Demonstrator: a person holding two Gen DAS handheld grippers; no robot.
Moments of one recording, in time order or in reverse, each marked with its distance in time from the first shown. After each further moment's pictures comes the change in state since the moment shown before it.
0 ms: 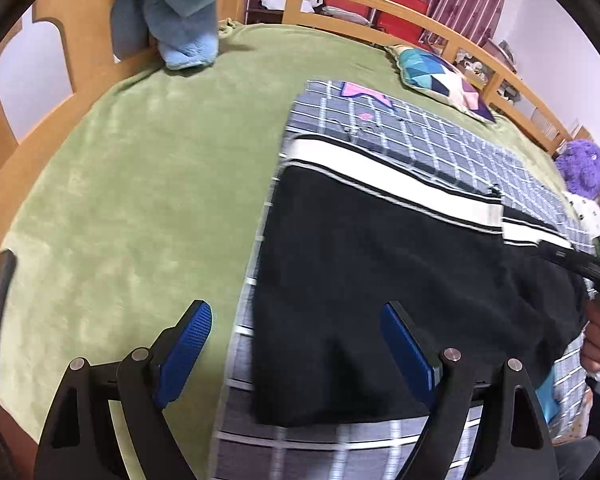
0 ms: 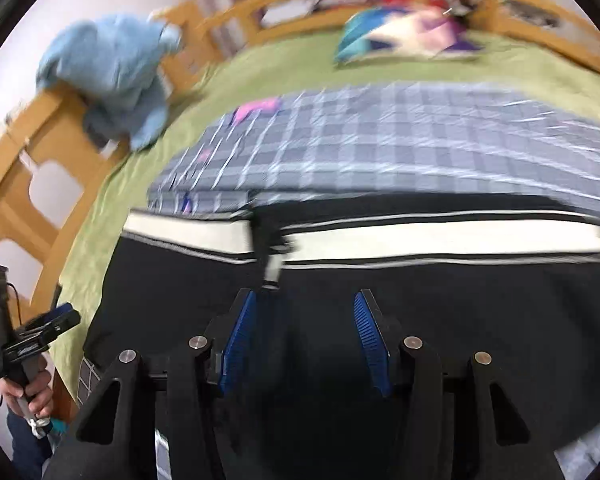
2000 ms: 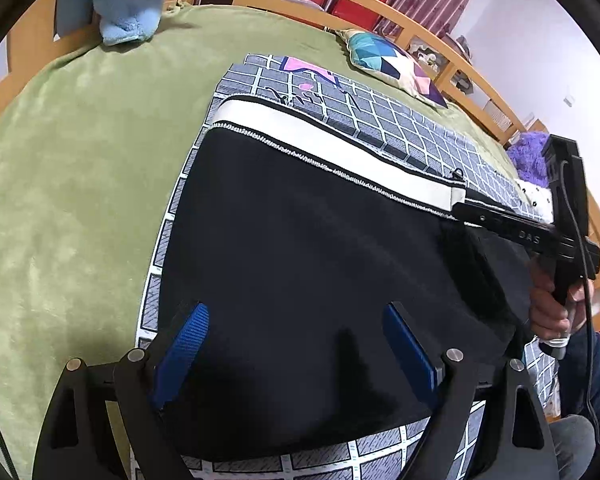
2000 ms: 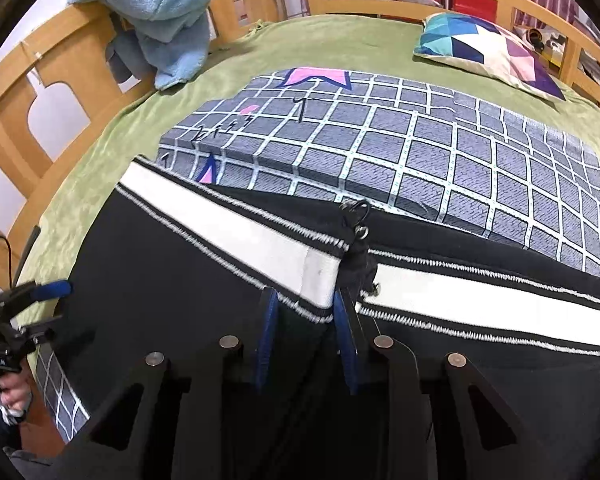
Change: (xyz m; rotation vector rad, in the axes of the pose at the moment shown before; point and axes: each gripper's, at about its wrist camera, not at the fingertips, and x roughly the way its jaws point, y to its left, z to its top) left arm 0.035 -0.021 -0.021 0.014 0.036 -0.246; right arm 0.039 0.042 0.004 -0.233 0.042 -0.036
